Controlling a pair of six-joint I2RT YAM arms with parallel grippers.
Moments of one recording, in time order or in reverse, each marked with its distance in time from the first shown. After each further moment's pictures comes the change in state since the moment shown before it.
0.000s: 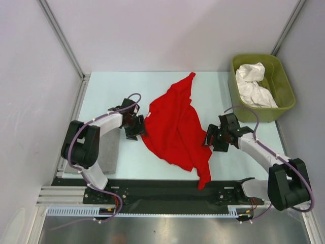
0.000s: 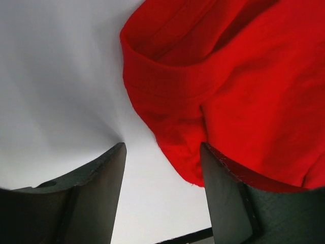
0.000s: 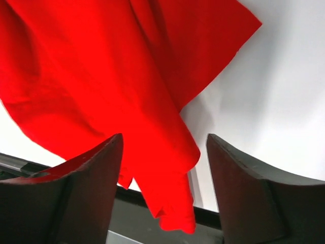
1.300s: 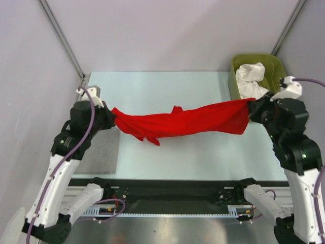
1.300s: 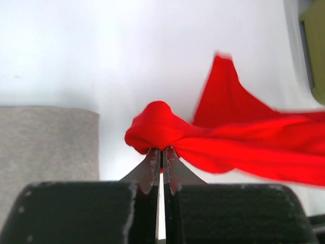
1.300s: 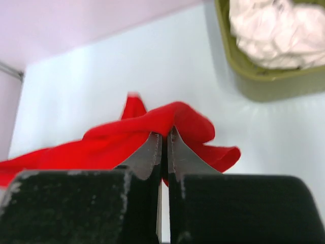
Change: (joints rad) left arm -0.008 -0.835 0.116 -0.217 -0.281 0.124; right arm -0.071 -0.375 0.704 -0.320 0.396 -0.167
